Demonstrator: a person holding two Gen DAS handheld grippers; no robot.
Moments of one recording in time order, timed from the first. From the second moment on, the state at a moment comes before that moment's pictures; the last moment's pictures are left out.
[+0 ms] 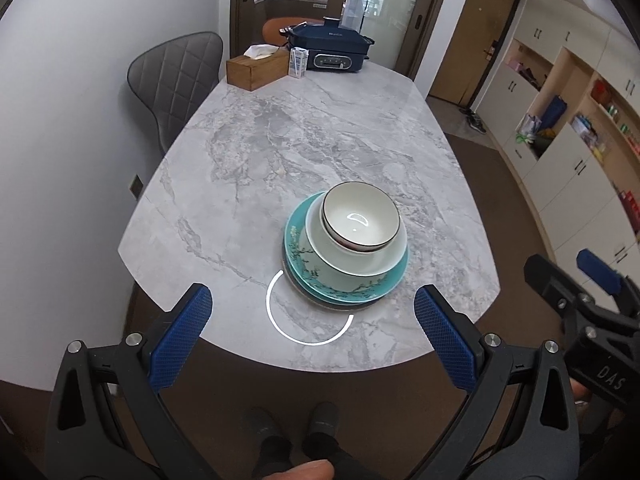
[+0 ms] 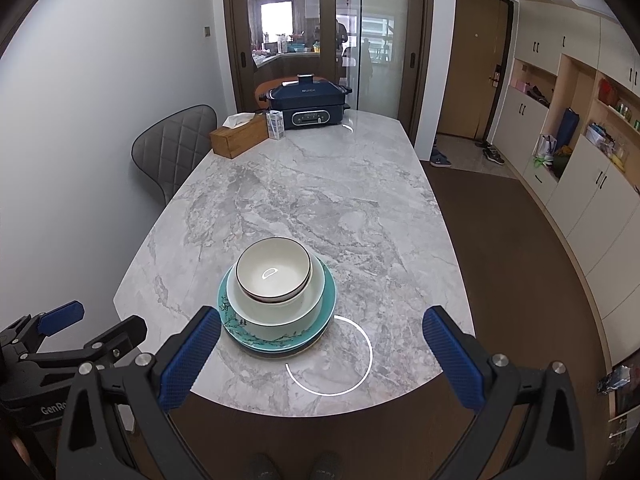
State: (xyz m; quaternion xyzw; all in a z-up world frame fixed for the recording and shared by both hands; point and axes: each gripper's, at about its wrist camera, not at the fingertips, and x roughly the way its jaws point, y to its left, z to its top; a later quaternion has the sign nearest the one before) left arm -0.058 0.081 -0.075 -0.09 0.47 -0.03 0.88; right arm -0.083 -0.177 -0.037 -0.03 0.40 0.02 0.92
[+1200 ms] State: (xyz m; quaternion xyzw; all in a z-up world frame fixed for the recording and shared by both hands) left arm -0.052 0.073 -0.069 -0.05 0.45 -0.01 0.89; right arm -0.082 -0.179 -0.038 -0.04 0.40 0.02 0.91
